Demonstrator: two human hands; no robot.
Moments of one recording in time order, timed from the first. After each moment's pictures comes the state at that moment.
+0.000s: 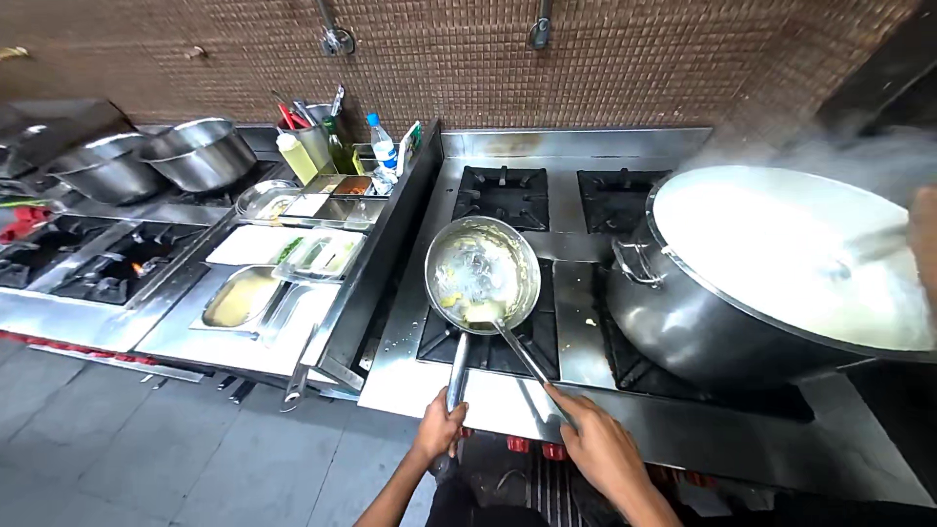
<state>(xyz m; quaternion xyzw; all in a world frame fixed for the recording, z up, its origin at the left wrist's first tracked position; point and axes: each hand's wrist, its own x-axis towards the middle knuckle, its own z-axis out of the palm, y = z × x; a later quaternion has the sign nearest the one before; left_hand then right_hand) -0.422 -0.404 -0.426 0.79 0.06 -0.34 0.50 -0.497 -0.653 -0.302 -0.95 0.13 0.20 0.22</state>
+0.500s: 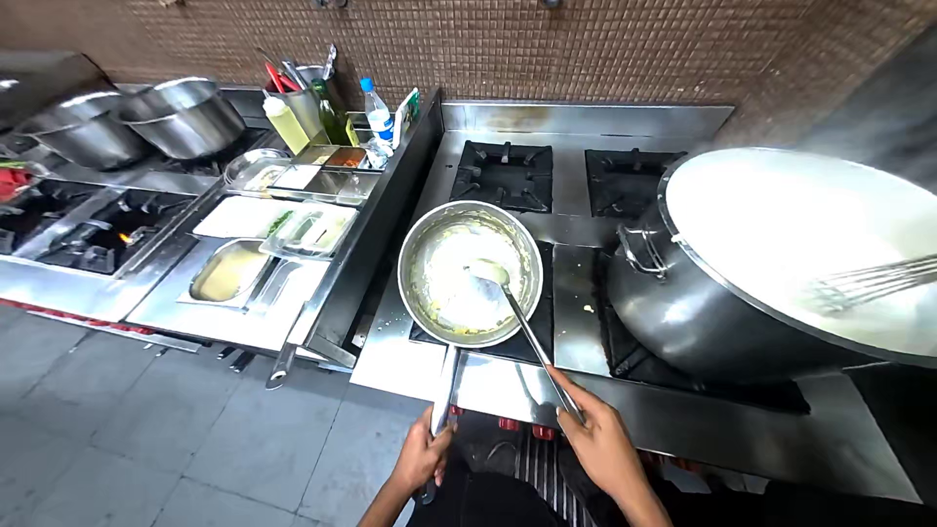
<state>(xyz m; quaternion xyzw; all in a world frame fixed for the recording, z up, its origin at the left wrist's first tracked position) -0.489 -0.386 -0.424 0.71 0.06 -0.30 0.63 -0.515 -0.669 -0.330 -0.88 0.12 0.02 0.45</state>
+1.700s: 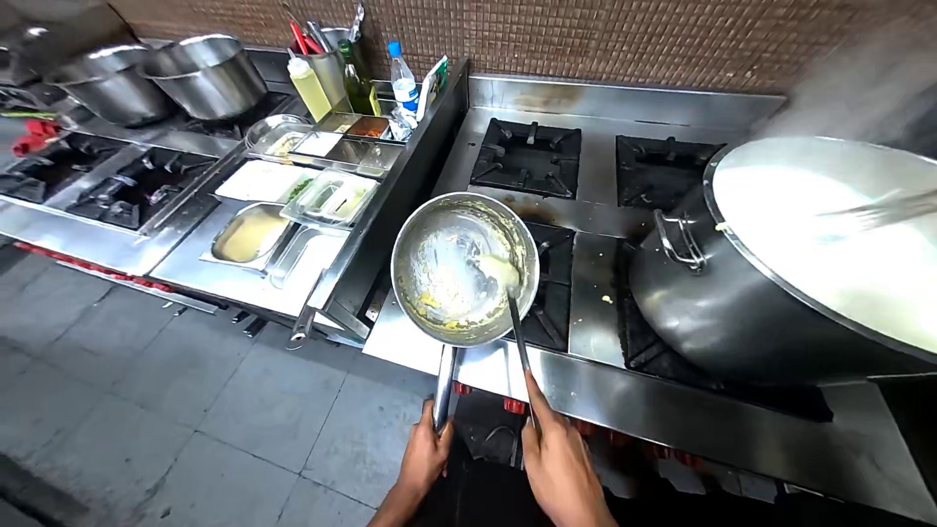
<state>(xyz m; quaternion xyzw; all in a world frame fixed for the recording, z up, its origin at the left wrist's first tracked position) -0.524 -0.382 -0.430 0.85 0.11 -0.25 0.45 -0.535 -0.585 -0.296 -0.91 0.15 0.17 0.34</state>
